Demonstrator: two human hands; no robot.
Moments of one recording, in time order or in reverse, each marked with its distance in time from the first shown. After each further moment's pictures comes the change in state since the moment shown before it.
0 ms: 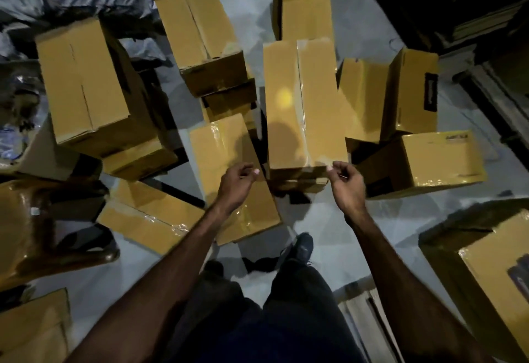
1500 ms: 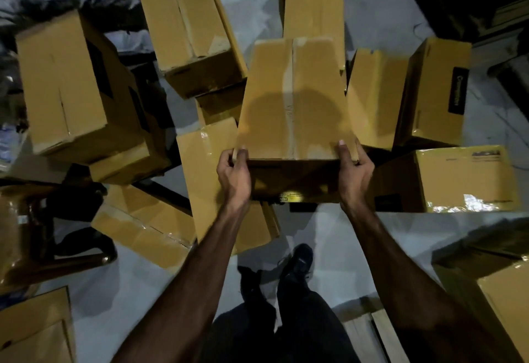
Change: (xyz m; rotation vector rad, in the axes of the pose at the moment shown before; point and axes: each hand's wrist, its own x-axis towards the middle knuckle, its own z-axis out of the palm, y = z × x) left_hand 0.084 0.075 0.082 -0.543 0.491 -0.094; right_hand 0.139 -0.019 0.007 0.252 0.132 -0.023
